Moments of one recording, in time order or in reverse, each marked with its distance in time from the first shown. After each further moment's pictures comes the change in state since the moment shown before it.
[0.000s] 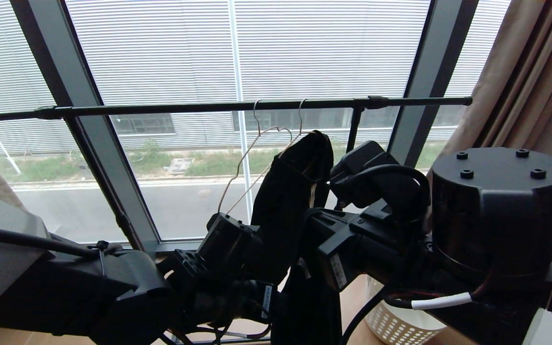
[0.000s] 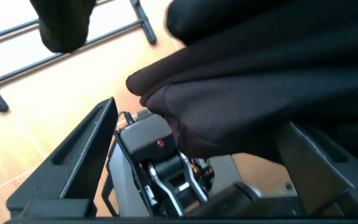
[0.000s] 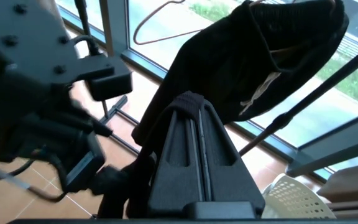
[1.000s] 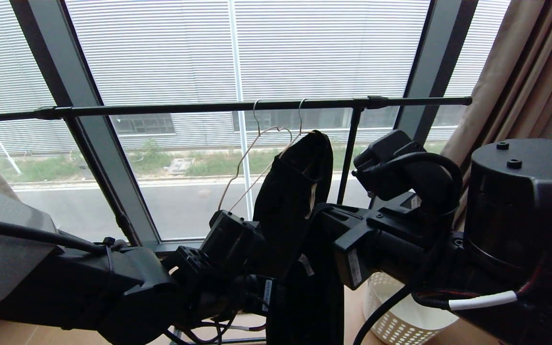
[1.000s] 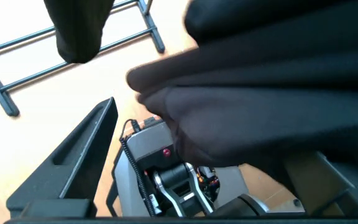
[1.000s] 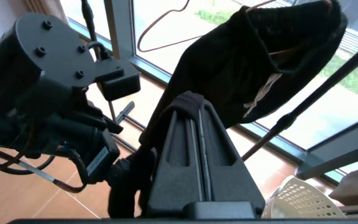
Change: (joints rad) left arm 0.010 0.015 -0.021 0.000 0.050 0.001; right arm -0.009 -0.053 0.022 0.001 0.019 0.032
